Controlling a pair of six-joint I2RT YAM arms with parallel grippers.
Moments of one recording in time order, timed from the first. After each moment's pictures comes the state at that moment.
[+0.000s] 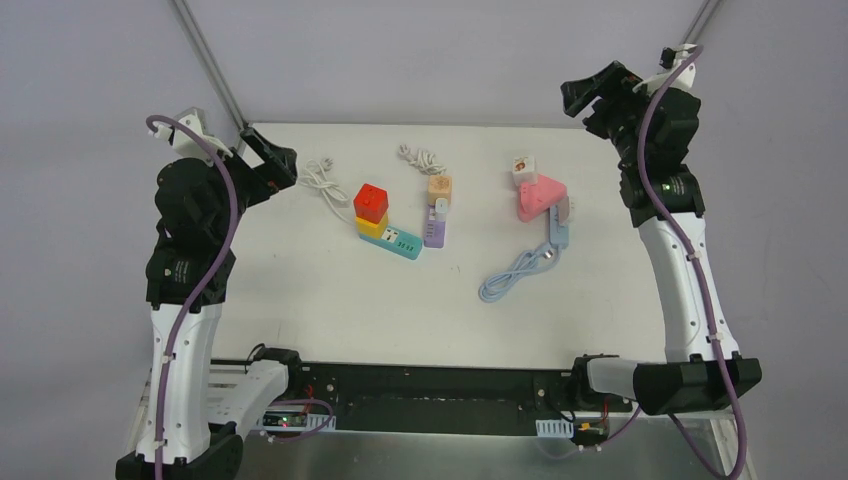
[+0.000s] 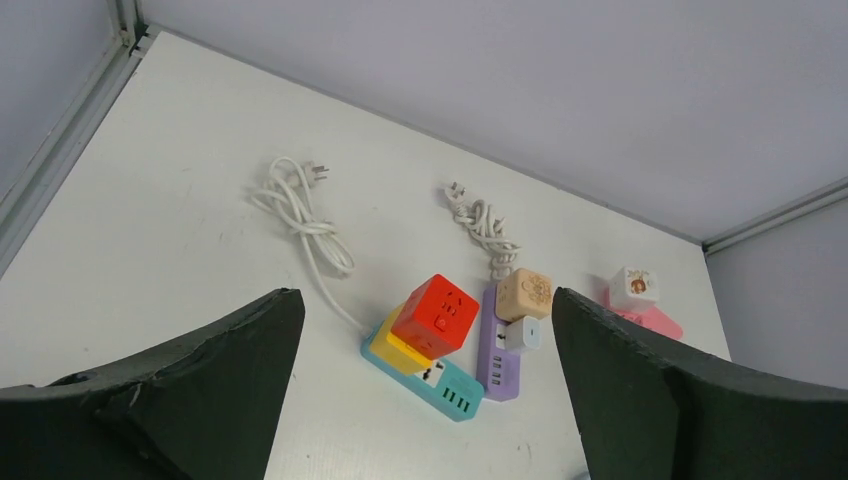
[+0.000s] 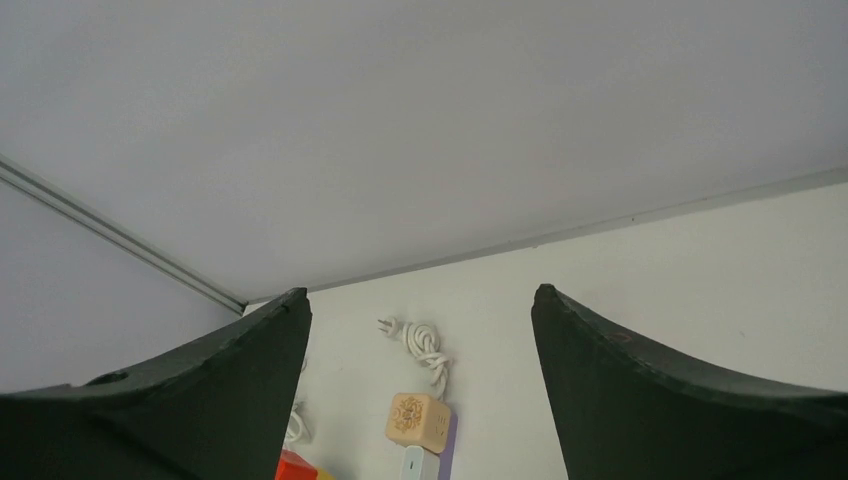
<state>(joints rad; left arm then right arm) -0.07 0.89 1.36 -0.61 -0.08 -0.45 0.11 1.25 1.49 -0.26 -0.04 0.53</state>
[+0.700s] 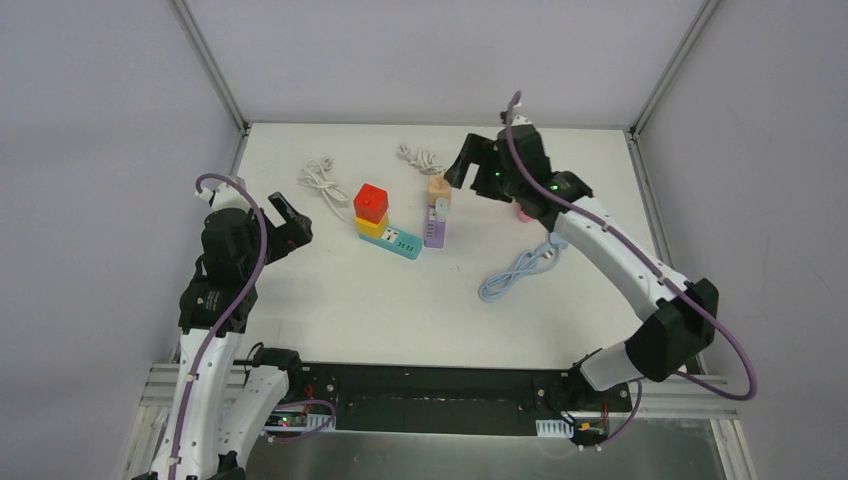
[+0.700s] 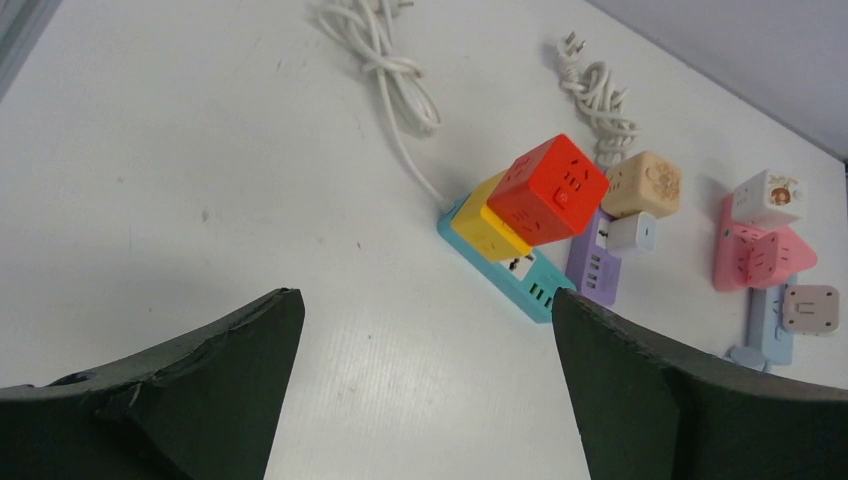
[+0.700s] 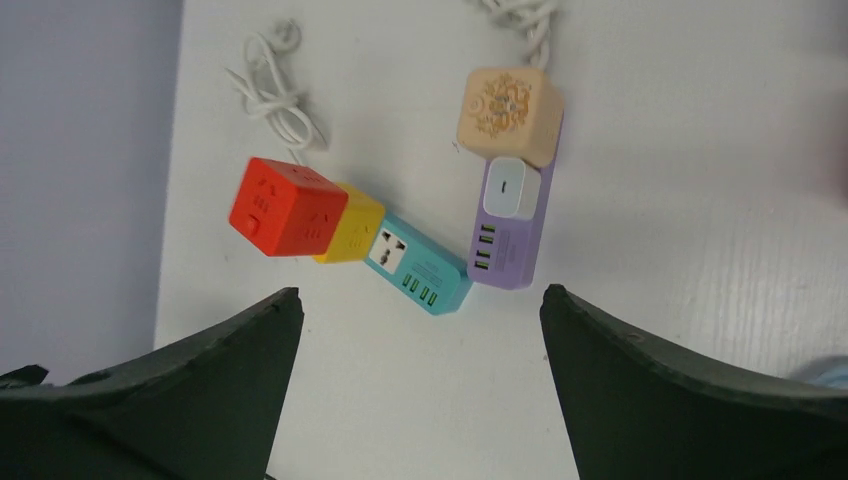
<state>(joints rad) -0.07 0.69 0.96 -0.68 -0.12 -0.48 0.55 1.44 1.41 -0.47 0.02 0.66</state>
